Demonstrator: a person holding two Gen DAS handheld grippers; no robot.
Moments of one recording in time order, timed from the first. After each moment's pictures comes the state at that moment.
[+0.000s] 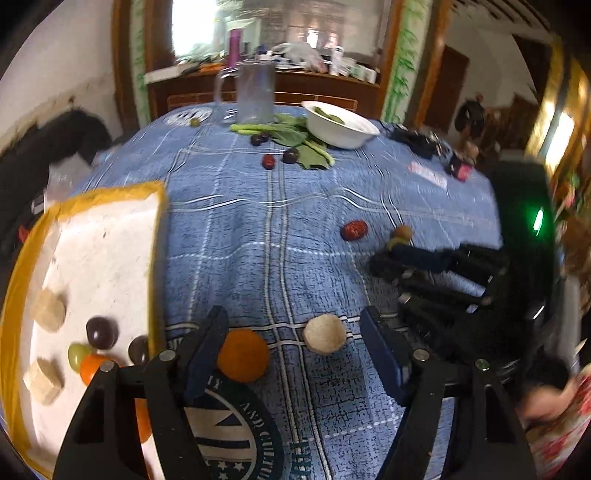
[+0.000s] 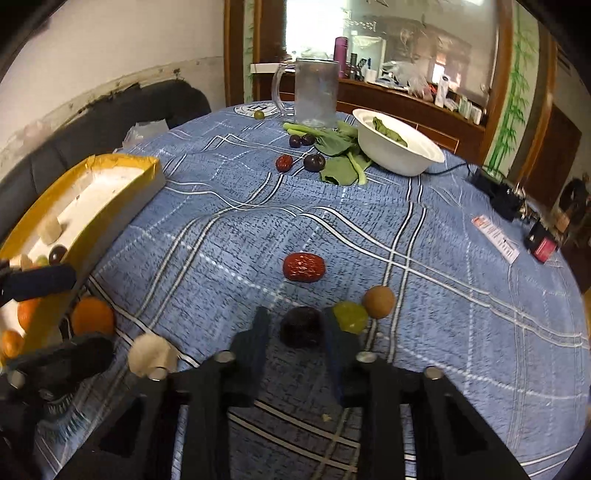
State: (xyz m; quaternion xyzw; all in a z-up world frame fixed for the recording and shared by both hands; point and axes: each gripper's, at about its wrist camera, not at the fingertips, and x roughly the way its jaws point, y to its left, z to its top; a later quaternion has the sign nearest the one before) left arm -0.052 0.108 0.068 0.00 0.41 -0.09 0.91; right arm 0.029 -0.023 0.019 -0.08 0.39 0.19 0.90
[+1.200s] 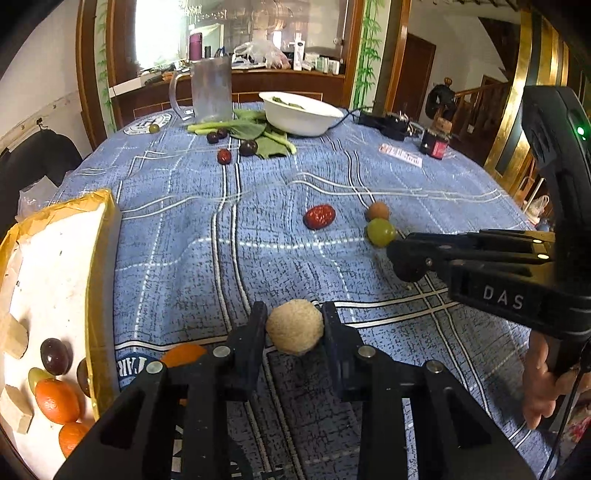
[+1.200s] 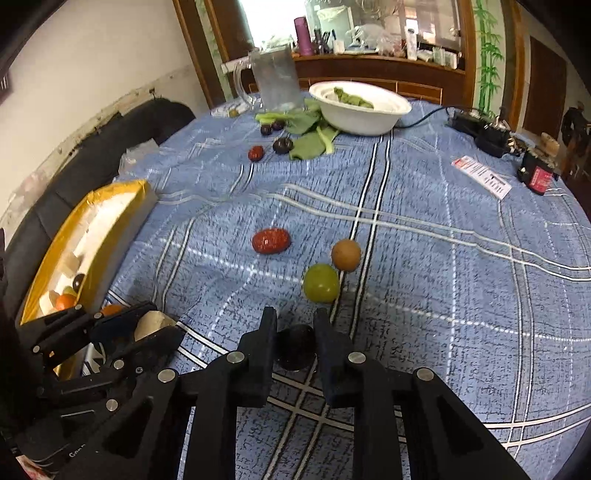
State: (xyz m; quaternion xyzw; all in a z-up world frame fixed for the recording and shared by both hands) left arm -0.043 0.091 0.046 0.02 0.40 -0.14 0.91; right arm 0.021 -0.062 0.030 0.02 0.42 0.18 0.89
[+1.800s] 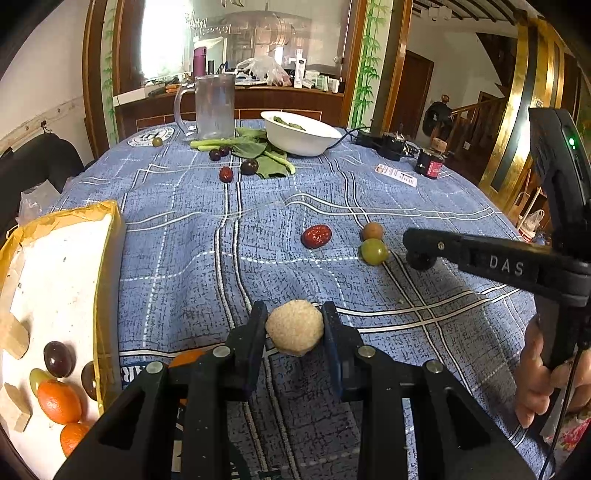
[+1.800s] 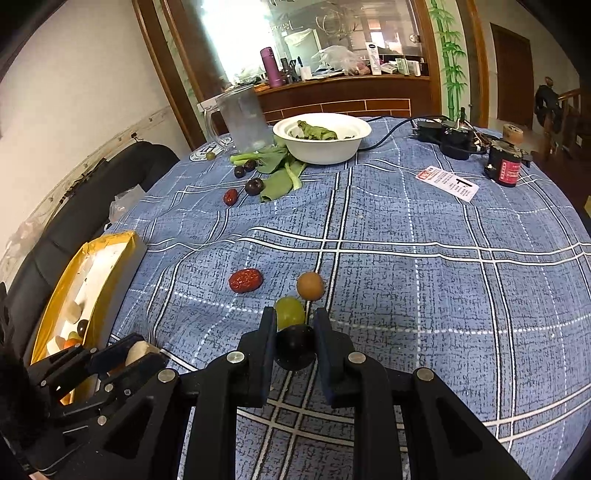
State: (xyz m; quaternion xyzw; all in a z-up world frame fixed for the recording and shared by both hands) left arm -0.052 0.095 0.054 0.00 0.37 -0.14 0.92; right arm 0.018 -0.085 0.041 0.07 0.39 0.14 0.91
